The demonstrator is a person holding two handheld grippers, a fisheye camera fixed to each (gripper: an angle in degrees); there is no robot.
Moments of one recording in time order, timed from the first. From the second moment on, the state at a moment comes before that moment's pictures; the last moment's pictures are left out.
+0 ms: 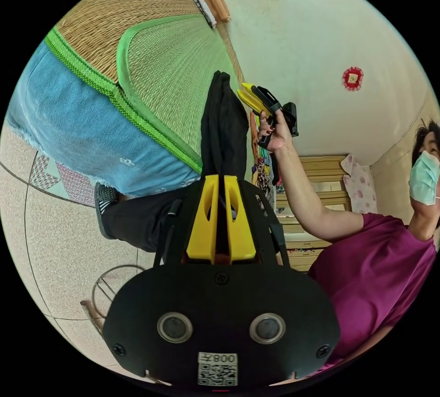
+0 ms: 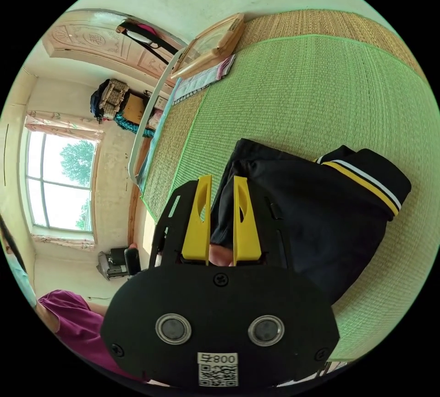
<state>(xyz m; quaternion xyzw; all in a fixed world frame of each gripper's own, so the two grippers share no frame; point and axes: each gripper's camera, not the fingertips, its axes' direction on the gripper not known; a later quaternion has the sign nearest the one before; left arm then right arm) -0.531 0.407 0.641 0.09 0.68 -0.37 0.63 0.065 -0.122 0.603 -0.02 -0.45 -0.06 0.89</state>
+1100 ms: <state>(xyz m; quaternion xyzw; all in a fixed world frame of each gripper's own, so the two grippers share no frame) -0.480 0.373 0.606 0.06 0.62 -0.31 0.72 0.060 -0.119 0.609 -0.01 -0.39 -0.07 0.92</state>
